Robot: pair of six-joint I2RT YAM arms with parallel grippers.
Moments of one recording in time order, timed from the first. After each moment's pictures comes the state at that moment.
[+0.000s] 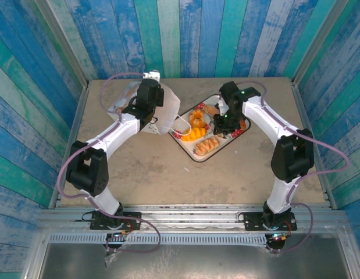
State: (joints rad) left arm -0.42 1.66 1.27 -0.04 -0.39 -0.06; right arm 0.40 1.83 1.61 -1.16 -0.27 0.30
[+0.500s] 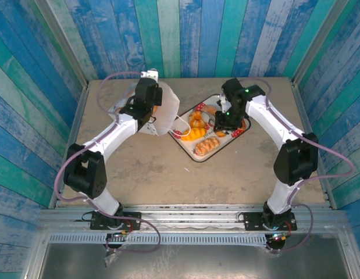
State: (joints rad) left arm -0.41 1.62 1.27 -0.05 -0.38 -0.05; right arm 0.40 1.78 1.63 -1.19 -0.27 0.32
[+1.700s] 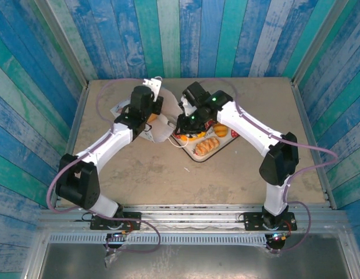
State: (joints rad) left arm -0.41 1.50 1.11 0.01 -0.21 0.09; right arm 0.73 1.90 1.82 -1.04 -0.37 0.53
